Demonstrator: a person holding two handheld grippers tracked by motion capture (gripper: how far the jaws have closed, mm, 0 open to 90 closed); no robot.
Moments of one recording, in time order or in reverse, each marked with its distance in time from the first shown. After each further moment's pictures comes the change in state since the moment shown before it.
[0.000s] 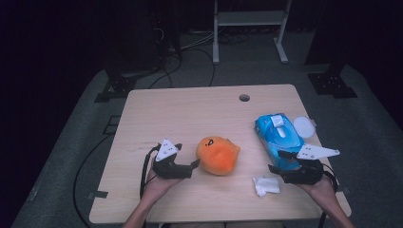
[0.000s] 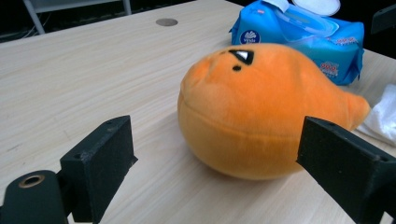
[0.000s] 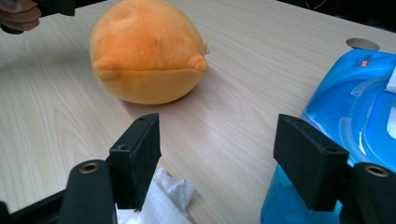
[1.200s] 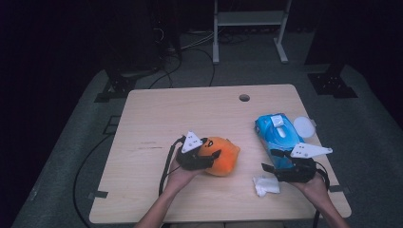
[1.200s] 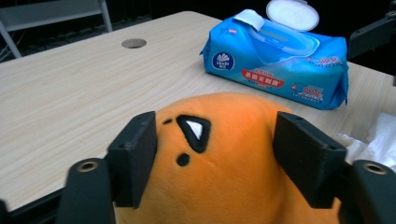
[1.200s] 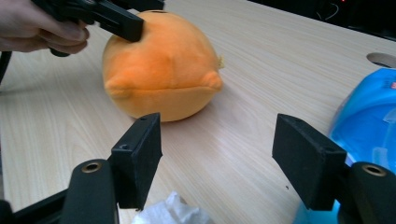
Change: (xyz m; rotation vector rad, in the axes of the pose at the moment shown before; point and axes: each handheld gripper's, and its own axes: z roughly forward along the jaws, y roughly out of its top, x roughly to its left) left arm -0.027 0.028 0.054 -0.028 -0.058 0.054; right arm 0.006 0.008 0.014 -0.034 0.040 -0.007
